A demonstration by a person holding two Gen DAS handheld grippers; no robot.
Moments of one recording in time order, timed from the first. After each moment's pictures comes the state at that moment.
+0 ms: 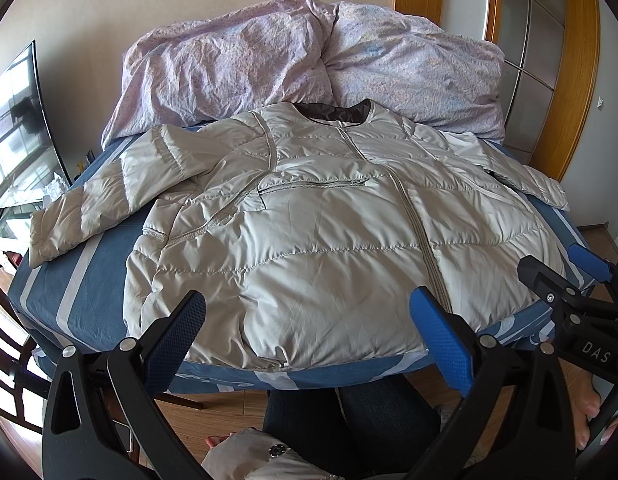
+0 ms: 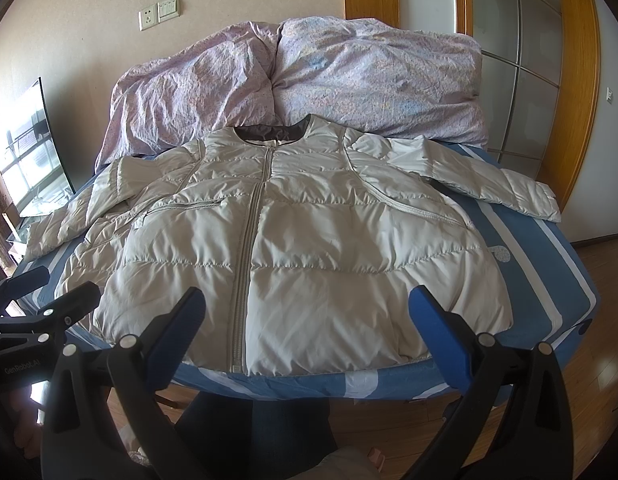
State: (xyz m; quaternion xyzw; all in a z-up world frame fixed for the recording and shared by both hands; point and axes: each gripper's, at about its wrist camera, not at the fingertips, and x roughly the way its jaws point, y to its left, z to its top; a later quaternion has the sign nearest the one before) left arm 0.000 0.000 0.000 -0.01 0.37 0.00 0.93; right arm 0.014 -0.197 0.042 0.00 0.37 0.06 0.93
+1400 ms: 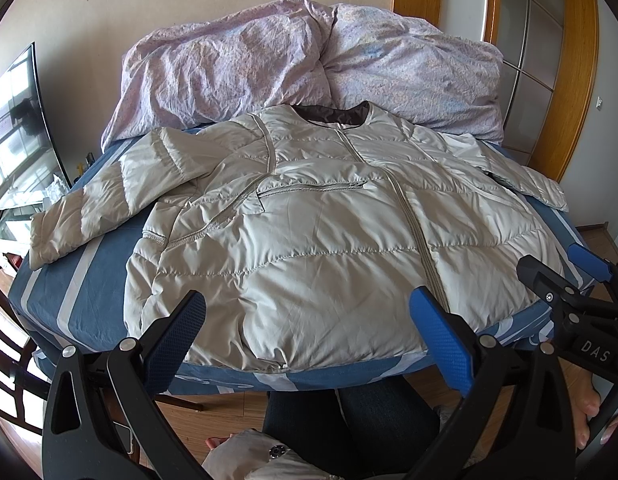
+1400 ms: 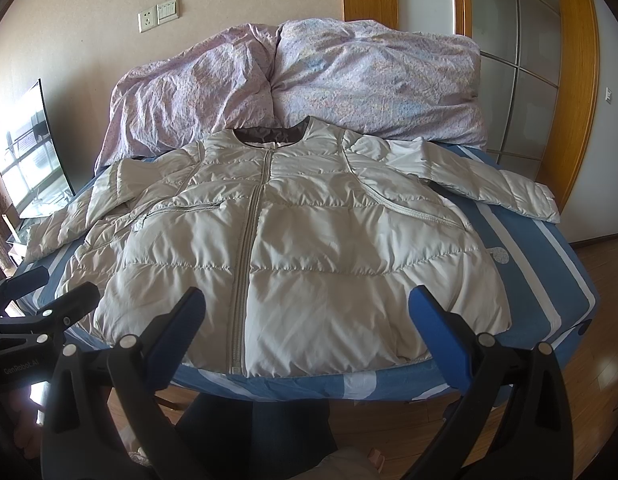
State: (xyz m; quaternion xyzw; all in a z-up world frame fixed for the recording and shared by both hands) left arm 0.000 0.000 0.000 -0.01 0.37 0.00 0.93; right arm 0.015 -0.198 0.045 0.00 0.37 0.06 0.93
